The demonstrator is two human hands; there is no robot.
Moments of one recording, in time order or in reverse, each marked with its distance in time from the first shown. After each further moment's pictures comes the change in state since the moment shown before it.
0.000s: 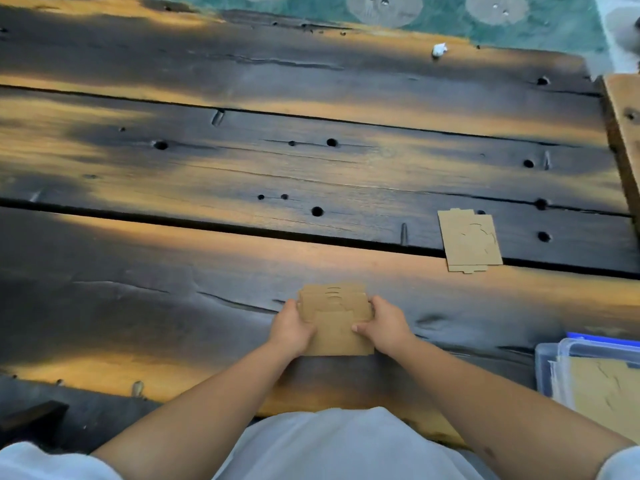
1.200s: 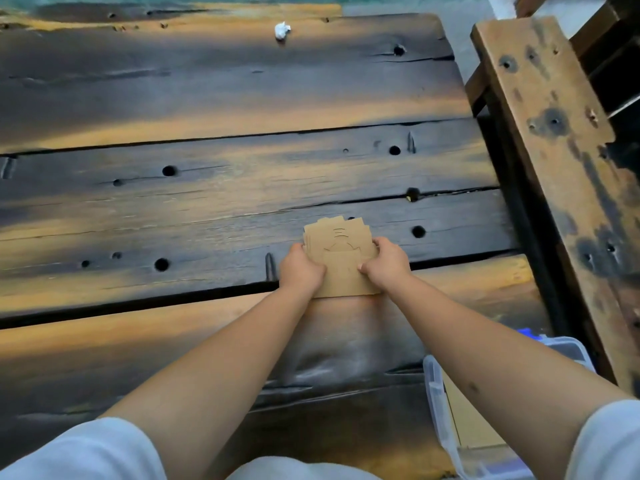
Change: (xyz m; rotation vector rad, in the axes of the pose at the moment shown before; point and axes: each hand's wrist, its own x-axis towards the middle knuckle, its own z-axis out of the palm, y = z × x) left_hand 0.087 0.285 0.180 0.050 0.003 0.181; right_hand 0.118 0.130 -0.248 0.122 0.367 0.241
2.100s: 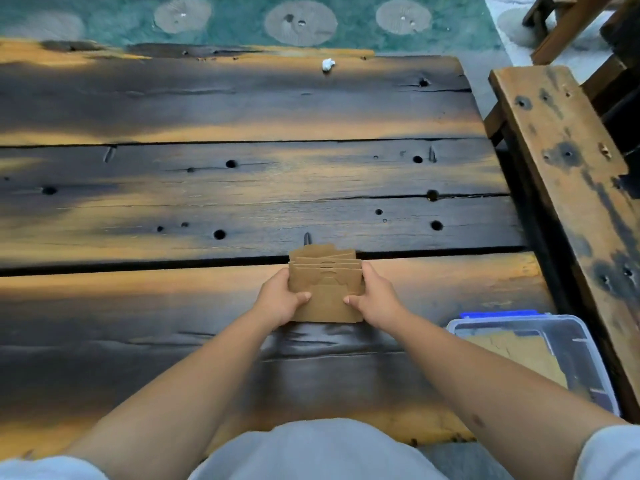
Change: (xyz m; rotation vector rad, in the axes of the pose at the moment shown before) left_hand -0.104 -0.112 -0.082 -0.134 -0.092 0.137; right_hand -0.142 0.005 0.048 0.141 -0.203 -0.334
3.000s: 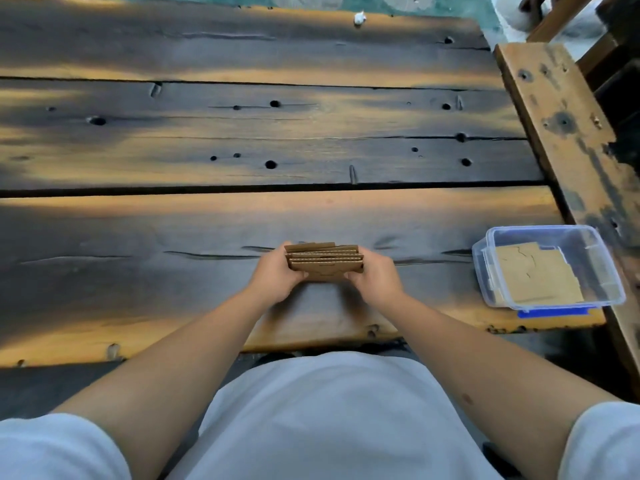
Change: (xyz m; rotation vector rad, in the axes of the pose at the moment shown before) left_hand -0.115 -0.140 -0.082 0.088 0.017 0.245; right_hand -0.138 -0.036 0.149 -0.243 0.173 -0.162
